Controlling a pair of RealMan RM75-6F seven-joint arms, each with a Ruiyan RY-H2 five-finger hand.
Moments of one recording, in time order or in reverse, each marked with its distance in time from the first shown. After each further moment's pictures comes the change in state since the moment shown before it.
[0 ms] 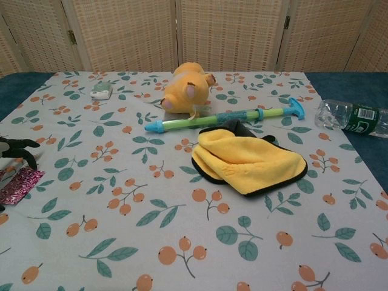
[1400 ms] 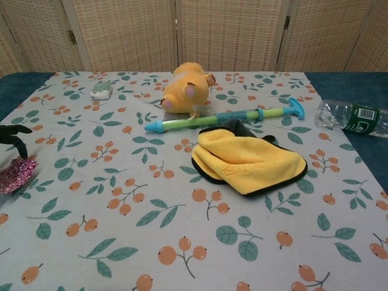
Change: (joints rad) left arm 0.001 0.058 -0.016 -0.058 -0.041 0.042 -0.004; right arm 0.000 0.000 0.007 0.014 0.006 -0.003 0.020
